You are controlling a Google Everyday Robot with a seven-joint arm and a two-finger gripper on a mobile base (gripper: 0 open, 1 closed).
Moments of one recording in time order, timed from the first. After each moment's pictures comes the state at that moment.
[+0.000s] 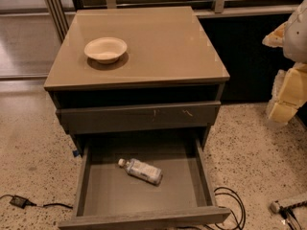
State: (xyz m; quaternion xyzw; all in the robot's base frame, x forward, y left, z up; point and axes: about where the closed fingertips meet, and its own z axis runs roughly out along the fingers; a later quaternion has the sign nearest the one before) arm 0.438 -0.217 0.976 -0.60 0.78 -0.03 0.16
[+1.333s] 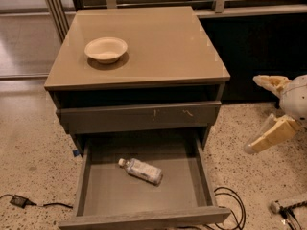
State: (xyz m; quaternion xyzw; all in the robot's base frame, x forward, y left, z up) arm 0.452 -0.224 0.876 -0.55 0.74 0.13 0.37
